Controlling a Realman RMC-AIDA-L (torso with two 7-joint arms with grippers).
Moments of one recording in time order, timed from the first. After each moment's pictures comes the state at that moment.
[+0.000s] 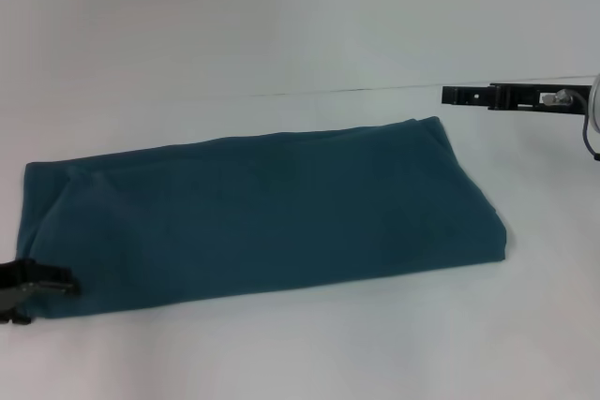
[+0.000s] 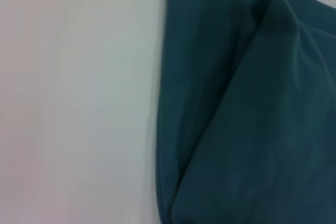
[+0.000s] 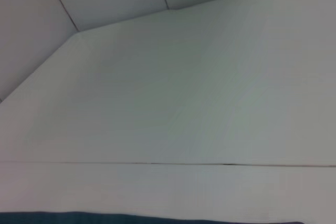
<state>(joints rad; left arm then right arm) -0.62 -2.06 0.63 0.93 2.74 1.44 -2.80 0.68 2.05 -0.66 -0.80 -2.24 -1.04 2.15</state>
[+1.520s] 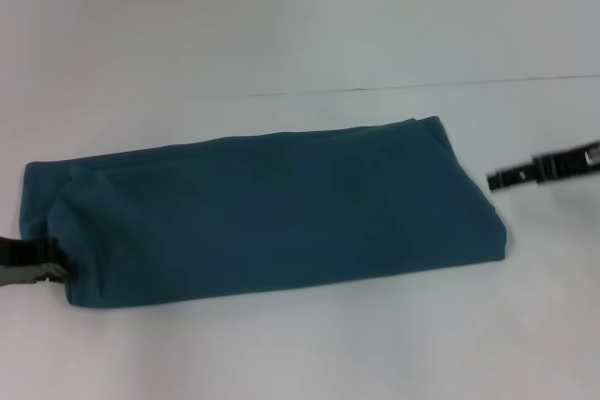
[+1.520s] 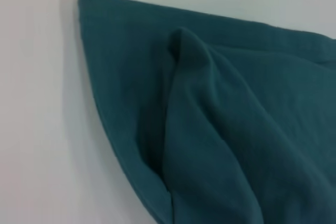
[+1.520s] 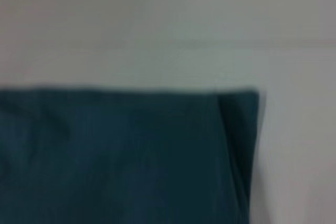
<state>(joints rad) -0.64 -2.08 0.64 0.96 2.71 1.42 -2.64 0.66 2.02 -0.73 -1.02 -2.60 -1.36 2.44</state>
